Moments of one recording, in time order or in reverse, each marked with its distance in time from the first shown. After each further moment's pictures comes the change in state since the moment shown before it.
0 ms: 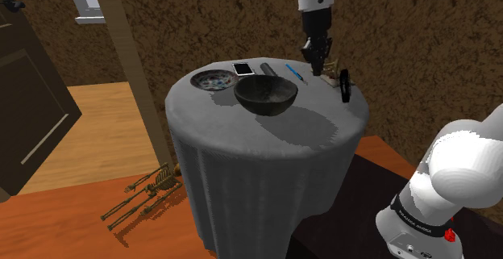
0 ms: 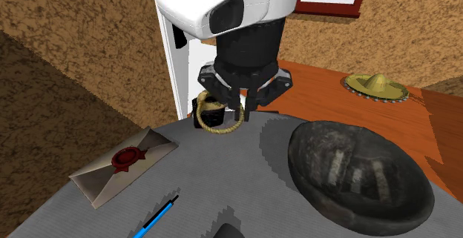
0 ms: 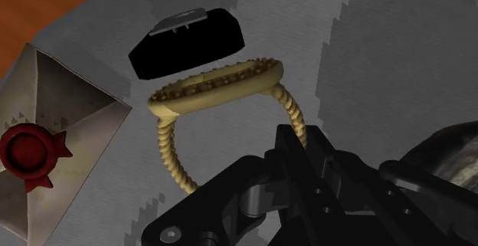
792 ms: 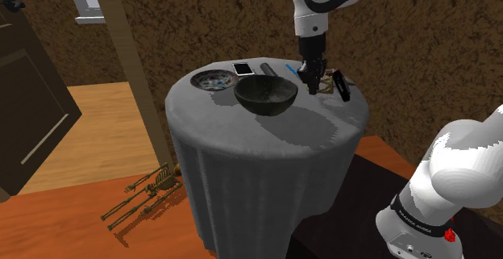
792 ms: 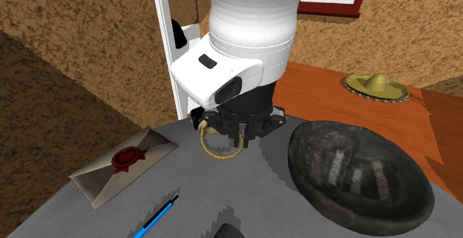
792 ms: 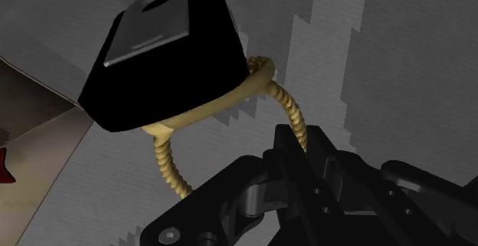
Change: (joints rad) arm 0.001 -0.012 0.001 -0.172 0.001 0.161 0.002
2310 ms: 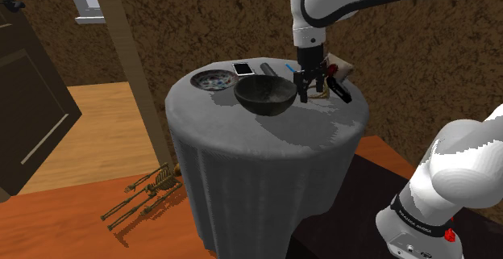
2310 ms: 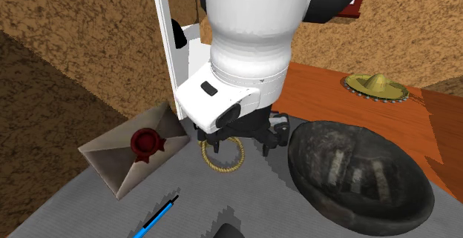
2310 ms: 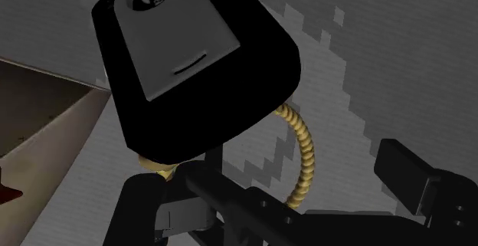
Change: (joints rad) arm 0.006 0.006 -0.006 -0.069 -0.002 0.074 0.002
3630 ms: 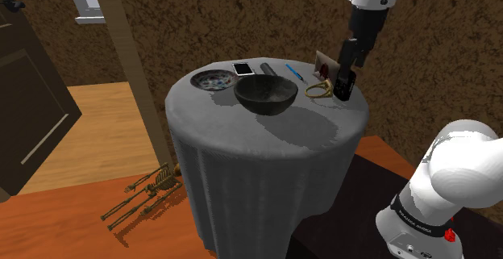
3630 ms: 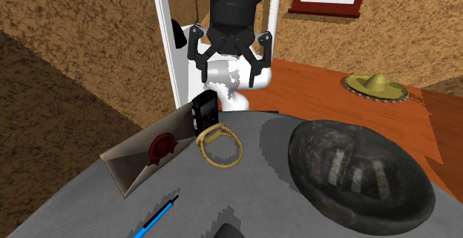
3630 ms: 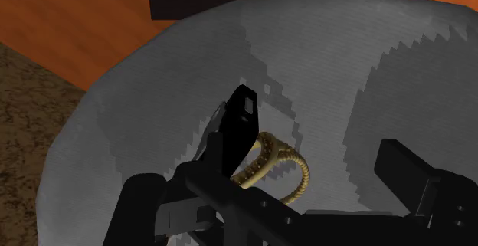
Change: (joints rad) arm -0.017 -0.474 -0.007 -0.122 -0.068 -0.088 -0.020
